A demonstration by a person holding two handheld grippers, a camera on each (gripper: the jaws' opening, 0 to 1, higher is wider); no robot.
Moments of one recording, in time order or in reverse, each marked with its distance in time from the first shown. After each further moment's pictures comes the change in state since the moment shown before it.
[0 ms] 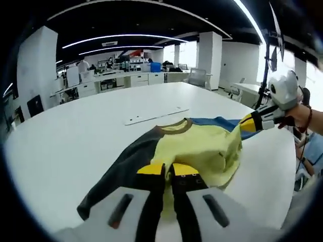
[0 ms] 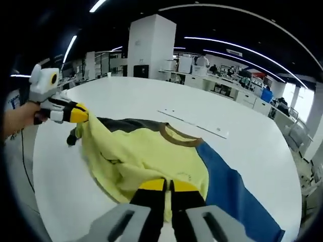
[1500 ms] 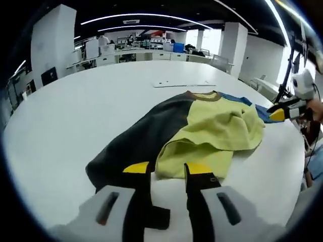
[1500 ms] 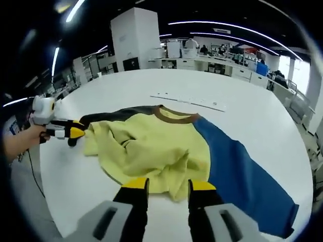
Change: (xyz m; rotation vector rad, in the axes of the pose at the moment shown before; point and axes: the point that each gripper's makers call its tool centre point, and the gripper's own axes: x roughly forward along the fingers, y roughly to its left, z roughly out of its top) left arm -0.021 0.055 -0.080 -0.168 0.137 0.116; right arm -0.018 0.010 -0.039 0.147 0.112 0.043
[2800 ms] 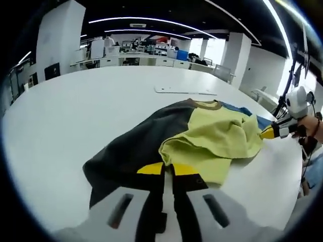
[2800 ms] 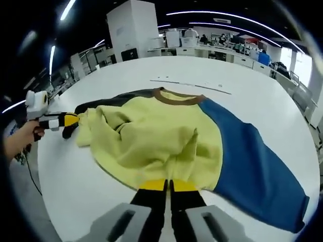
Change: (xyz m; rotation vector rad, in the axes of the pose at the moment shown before) left arm -0.007 -0.005 0.011 -0.045 -0.084 -0.023; right arm 0.025 -0.003 -0.024 0.041 0.078 -0.001
